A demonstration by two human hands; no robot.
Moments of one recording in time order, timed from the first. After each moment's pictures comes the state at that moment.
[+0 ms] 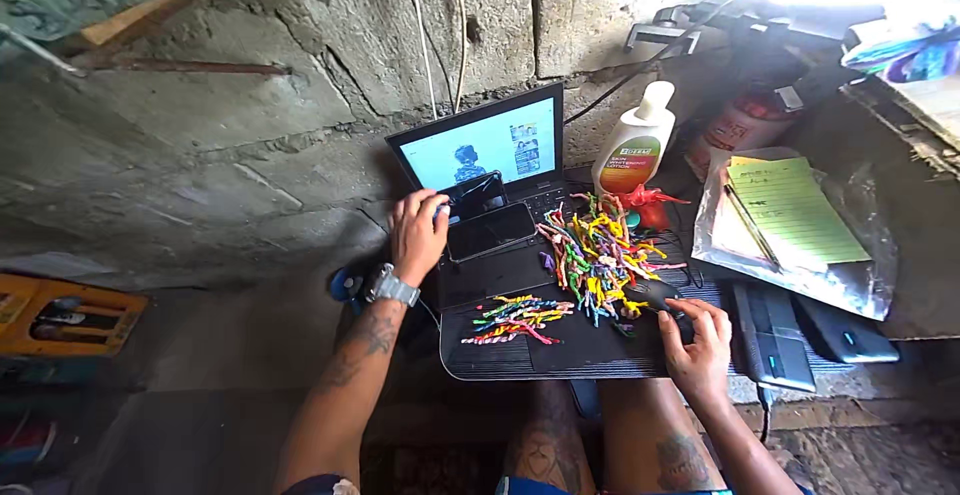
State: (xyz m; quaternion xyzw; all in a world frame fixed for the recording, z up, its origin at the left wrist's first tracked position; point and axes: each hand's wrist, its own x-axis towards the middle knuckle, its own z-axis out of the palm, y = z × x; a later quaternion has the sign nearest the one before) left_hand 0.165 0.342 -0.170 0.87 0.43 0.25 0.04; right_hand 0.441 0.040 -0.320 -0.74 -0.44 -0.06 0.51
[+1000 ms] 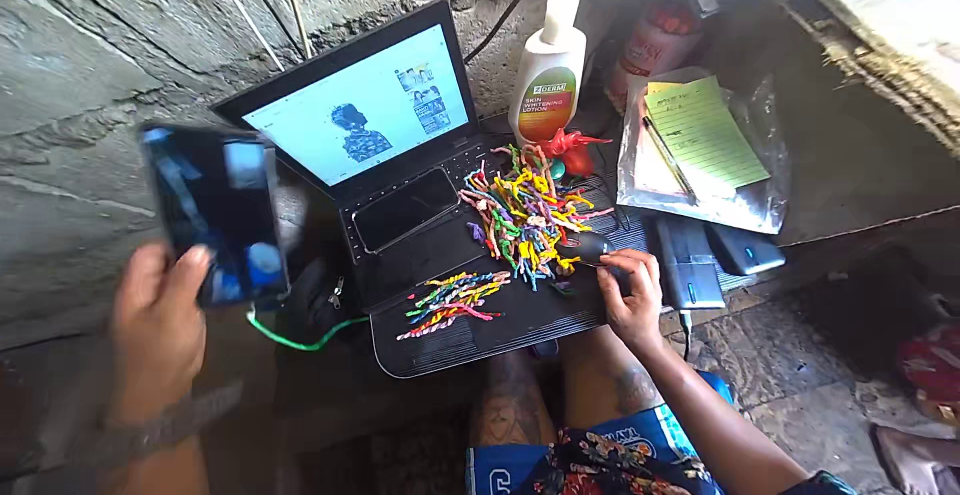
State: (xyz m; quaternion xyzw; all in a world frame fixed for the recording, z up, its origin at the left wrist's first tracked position) left_hand 0.053 0.317 -0.125 0.75 0.45 0.37 0.31; right_hand 0.441 0.034 -0.322 -0.69 -0.45 -0.05 0.56
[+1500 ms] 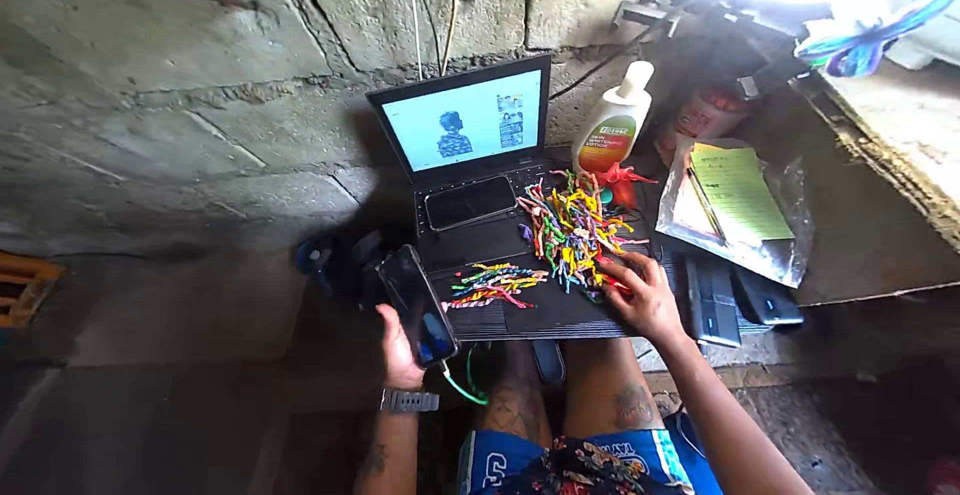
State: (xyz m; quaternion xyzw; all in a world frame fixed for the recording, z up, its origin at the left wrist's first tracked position) left_hand 0.108 0.160 -0.256 0.23 0.28 0.58 0.73; right_hand 0.475 0.052 -0.317 -0.70 -0.61 -0.02 0.37
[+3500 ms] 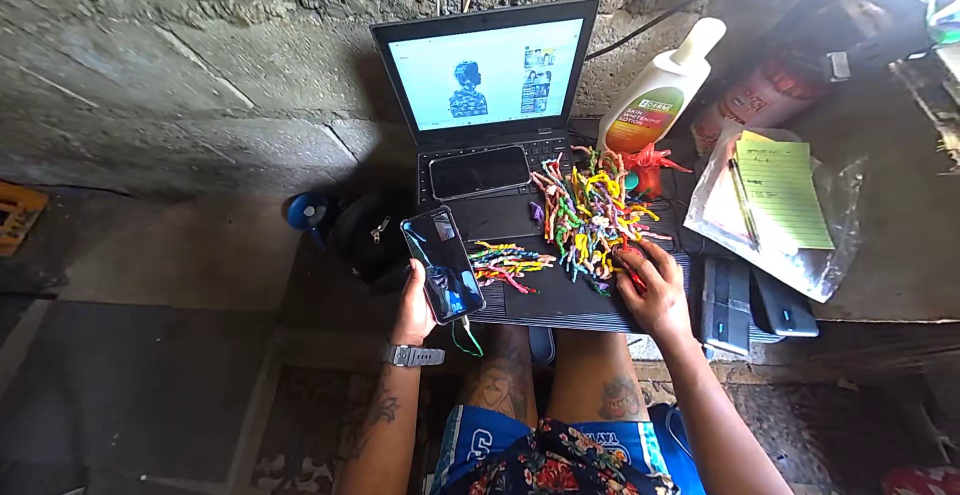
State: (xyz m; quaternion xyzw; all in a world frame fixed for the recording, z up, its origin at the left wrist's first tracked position) left_hand 0.125 0.178 -0.280 0.36 0.37 0.47 0.72; right_hand 0.475 0.052 -0.320 -0.72 -0.59 -0.02 0.36
